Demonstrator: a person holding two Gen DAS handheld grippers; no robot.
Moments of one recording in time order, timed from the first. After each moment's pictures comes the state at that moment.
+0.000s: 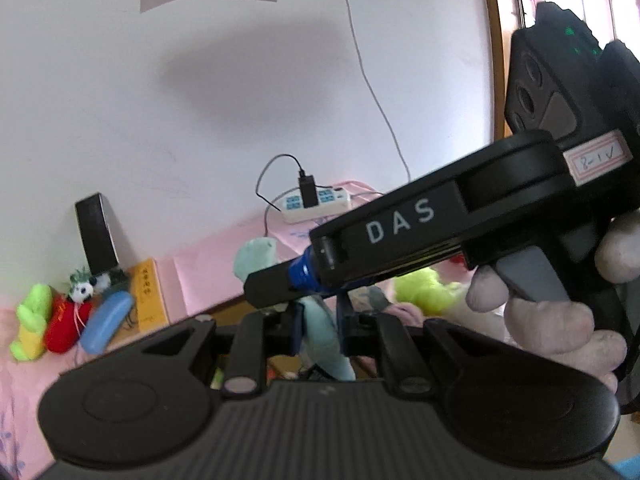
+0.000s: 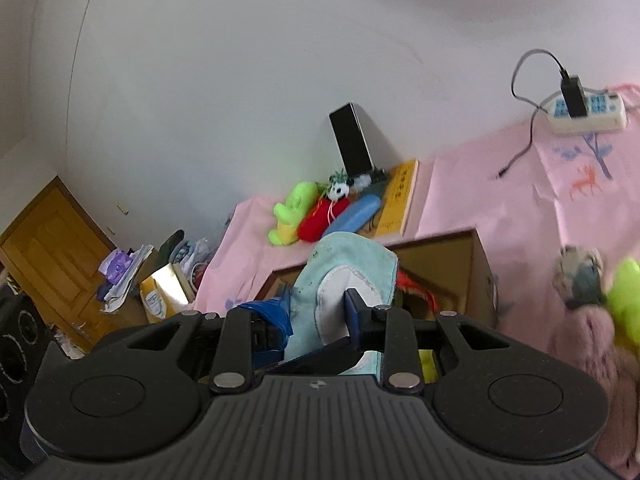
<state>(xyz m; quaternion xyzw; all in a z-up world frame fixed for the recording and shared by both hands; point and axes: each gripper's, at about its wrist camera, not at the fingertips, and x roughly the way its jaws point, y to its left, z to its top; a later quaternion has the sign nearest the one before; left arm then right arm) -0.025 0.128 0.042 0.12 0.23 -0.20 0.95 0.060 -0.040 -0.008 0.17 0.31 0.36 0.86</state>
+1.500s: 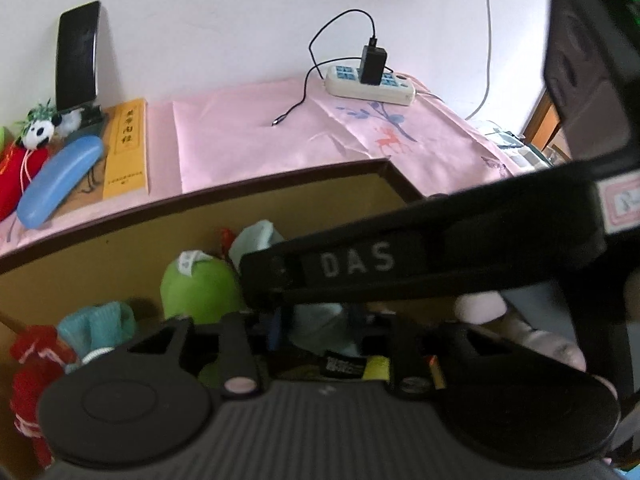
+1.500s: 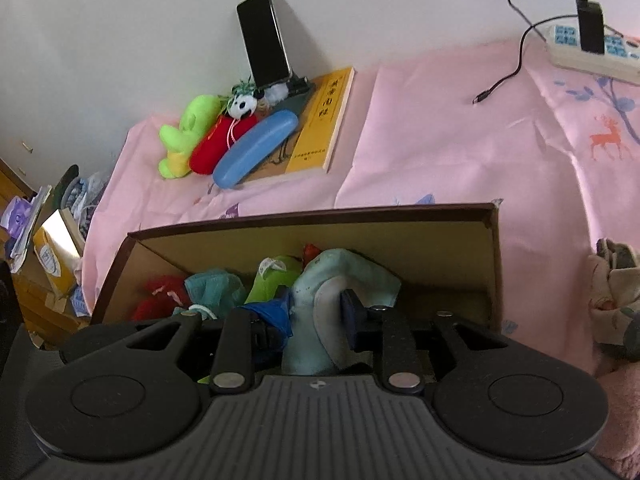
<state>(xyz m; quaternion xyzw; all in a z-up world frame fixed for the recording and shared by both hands) 0.115 0.188 -0.053 0.00 0.42 -0.18 0.89 0.173 0.037 -0.086 0.08 0.44 0.27 0.85</state>
